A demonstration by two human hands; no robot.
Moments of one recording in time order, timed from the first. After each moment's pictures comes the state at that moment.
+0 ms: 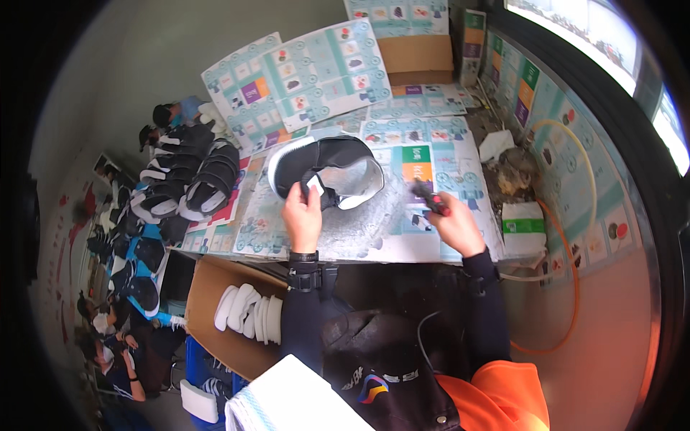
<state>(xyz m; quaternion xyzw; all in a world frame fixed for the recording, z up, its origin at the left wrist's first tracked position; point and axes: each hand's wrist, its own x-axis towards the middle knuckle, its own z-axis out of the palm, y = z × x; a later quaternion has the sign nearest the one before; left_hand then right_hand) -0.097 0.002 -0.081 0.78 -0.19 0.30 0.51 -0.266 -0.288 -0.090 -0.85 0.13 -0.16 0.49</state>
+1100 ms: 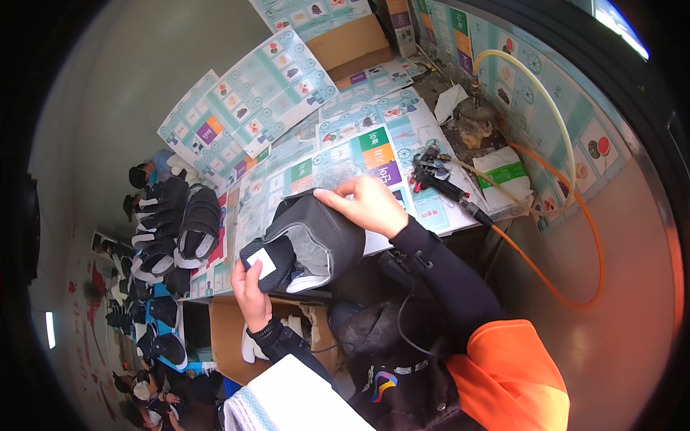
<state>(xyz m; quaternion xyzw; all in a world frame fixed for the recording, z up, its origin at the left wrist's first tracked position) -0.185 0.103 -0.034 0.67 -0.20 0.02 0.72 -0.232 -0.211 -0.037 -0.81 0.04 -0.20 0.55</state>
